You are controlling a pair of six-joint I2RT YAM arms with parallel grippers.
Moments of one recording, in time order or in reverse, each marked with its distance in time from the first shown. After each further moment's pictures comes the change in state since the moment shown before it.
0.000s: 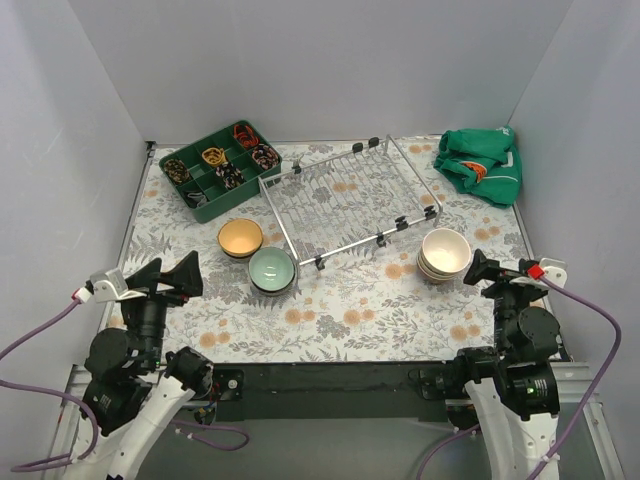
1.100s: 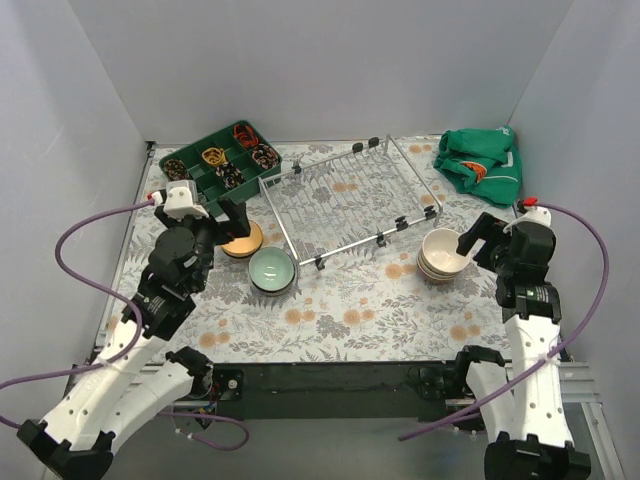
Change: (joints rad) left arm 0.000 0.729 0.174 0.311 0.042 0.084; right arm -0.298 0.727 0.206 -0.104 -0.398 0.217
